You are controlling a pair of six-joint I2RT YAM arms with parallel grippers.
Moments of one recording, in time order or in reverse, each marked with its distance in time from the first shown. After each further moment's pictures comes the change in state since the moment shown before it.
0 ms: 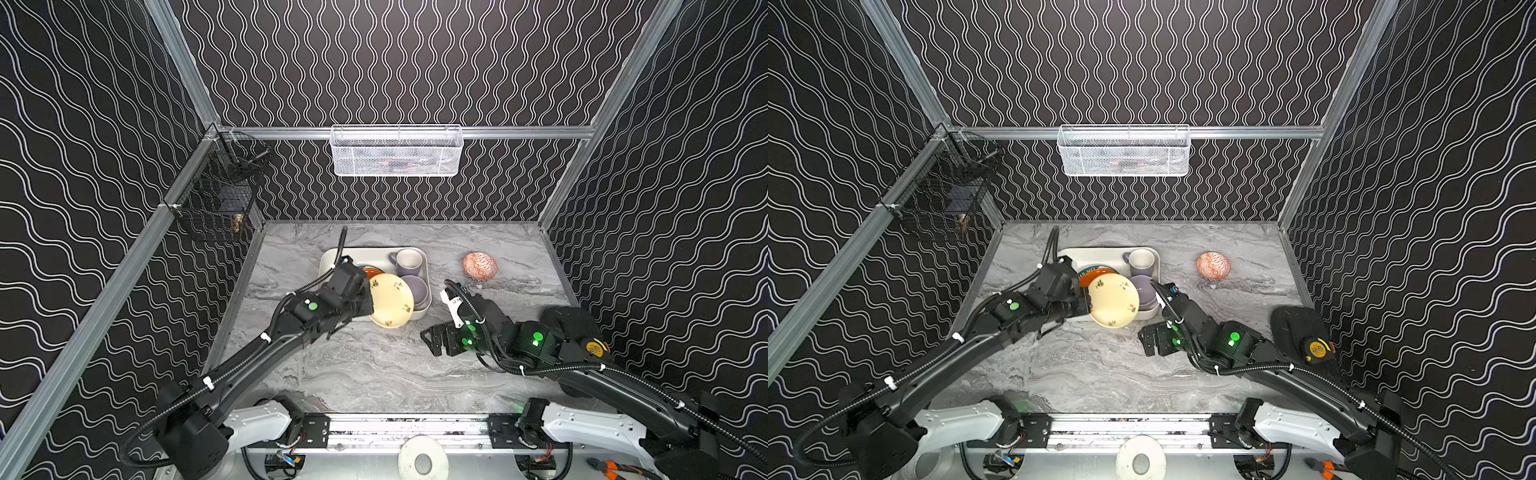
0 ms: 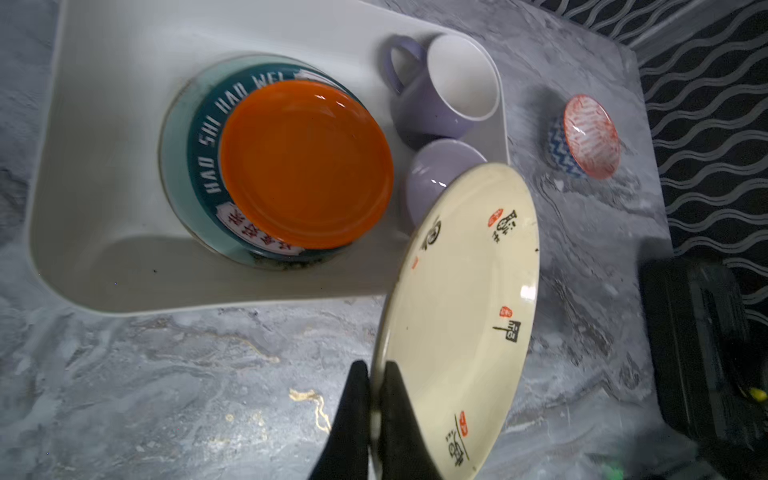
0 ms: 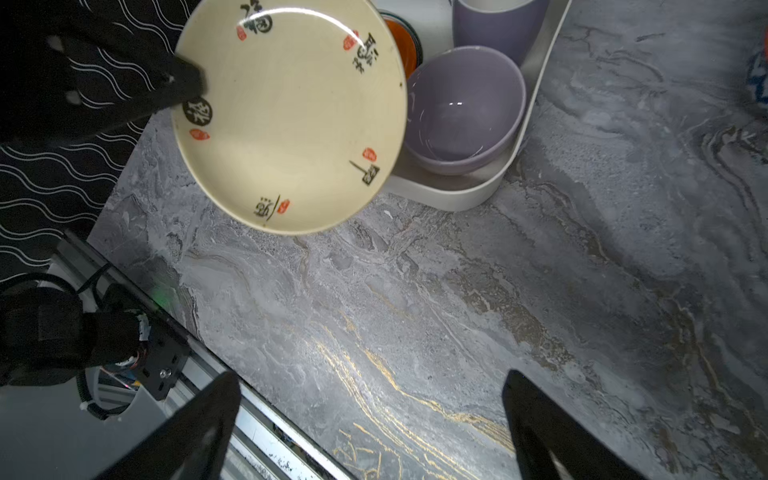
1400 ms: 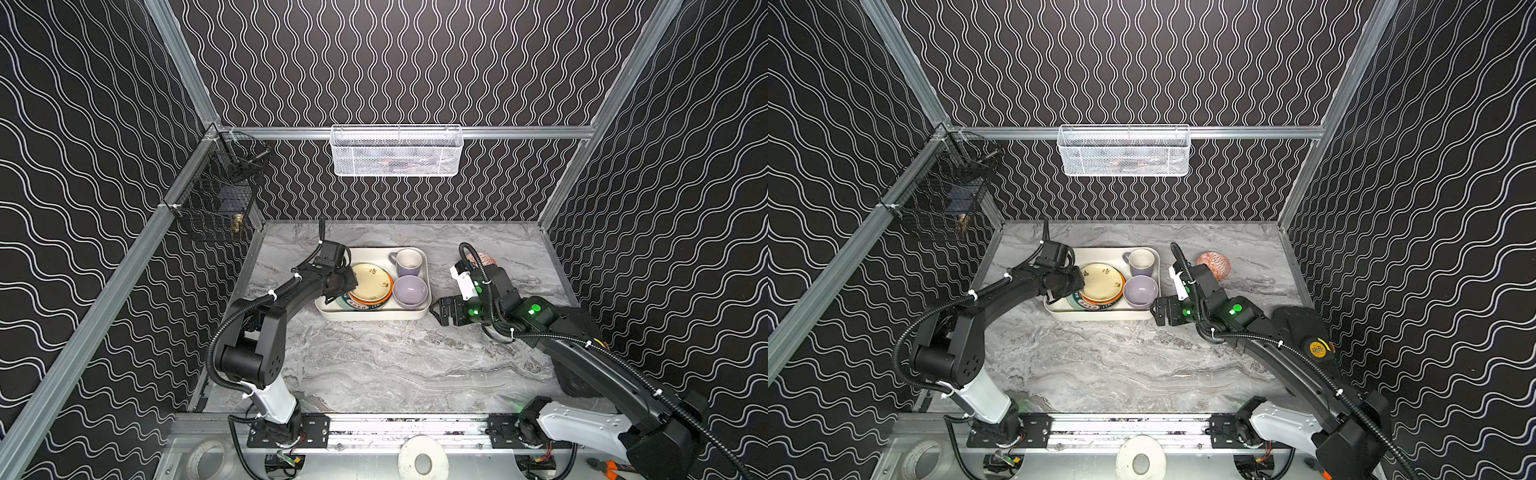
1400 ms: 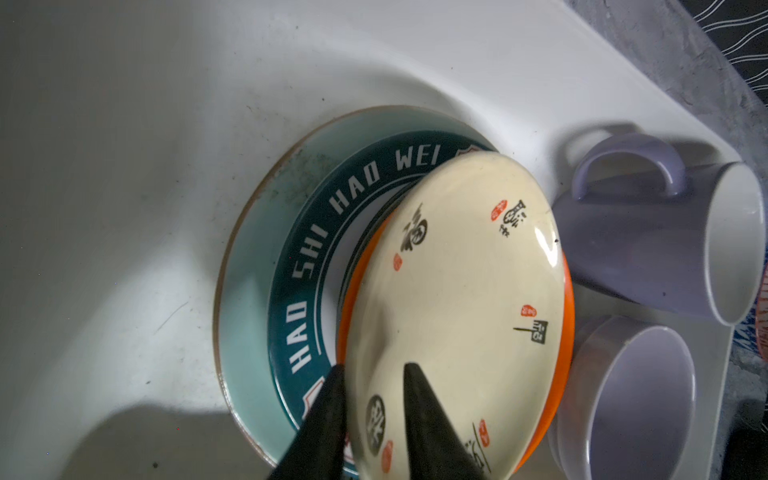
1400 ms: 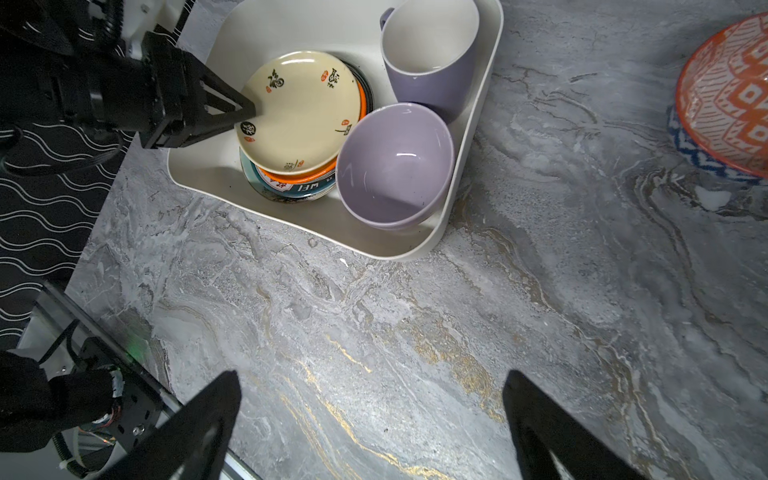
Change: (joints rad) left arm 0.335 0.480 0.067 0.233 0.217 0.047; right arm -0.315 0.102 0.046 0.049 -0.205 -0.163
